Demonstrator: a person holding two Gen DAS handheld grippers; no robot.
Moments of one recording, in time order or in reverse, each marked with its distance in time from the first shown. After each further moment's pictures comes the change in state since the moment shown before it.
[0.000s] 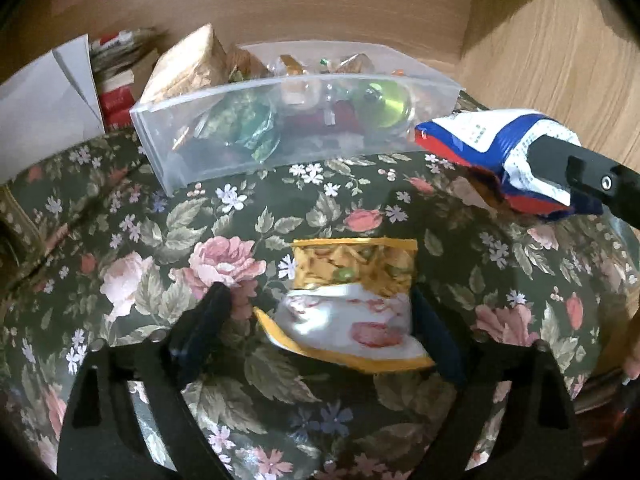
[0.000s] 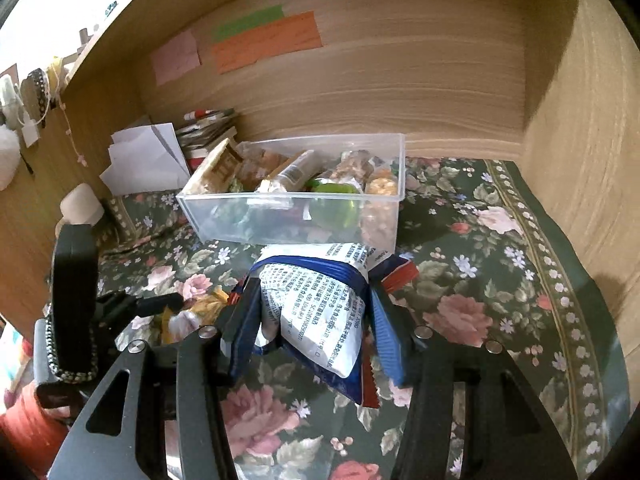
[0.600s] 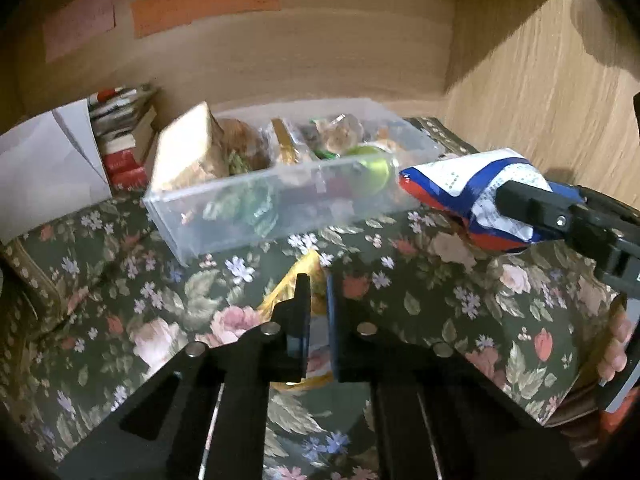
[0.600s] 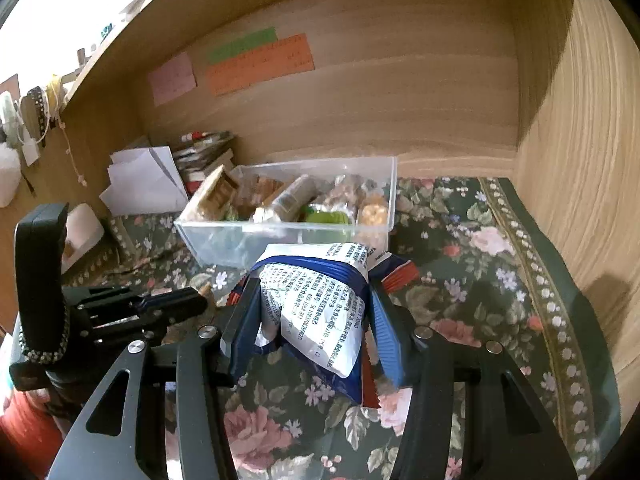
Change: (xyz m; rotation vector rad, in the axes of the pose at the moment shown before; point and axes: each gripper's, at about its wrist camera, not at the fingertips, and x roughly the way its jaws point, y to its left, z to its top) left arm -0.032 0.002 0.036 0.045 -0.100 -0.020; right arm -0.010 -0.007 0.013 0.010 -0.062 -0.002
